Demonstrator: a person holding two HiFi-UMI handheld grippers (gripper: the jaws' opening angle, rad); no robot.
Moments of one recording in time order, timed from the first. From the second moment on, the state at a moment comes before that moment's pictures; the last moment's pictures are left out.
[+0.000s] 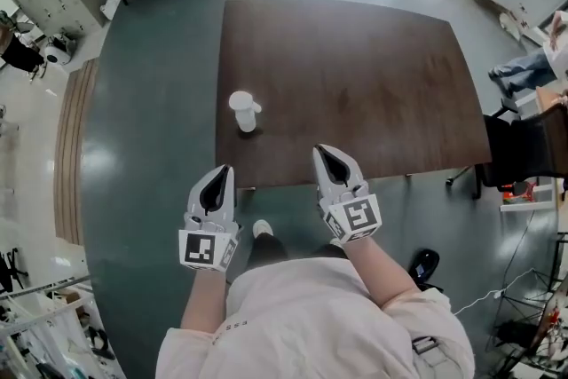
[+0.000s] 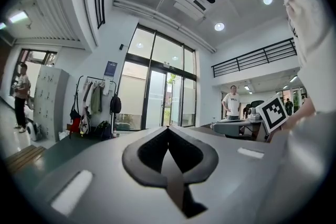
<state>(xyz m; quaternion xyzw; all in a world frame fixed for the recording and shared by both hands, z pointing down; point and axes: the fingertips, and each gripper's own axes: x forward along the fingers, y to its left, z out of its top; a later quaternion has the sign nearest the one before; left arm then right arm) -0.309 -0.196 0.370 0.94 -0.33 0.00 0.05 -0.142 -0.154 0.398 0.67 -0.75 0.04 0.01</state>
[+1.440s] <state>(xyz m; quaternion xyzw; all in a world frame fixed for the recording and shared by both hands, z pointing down) -0.007 0.107 0.359 0.95 -0.32 -0.02 0.03 0.150 0.173 0.389 0.68 -0.73 0.03 0.04</state>
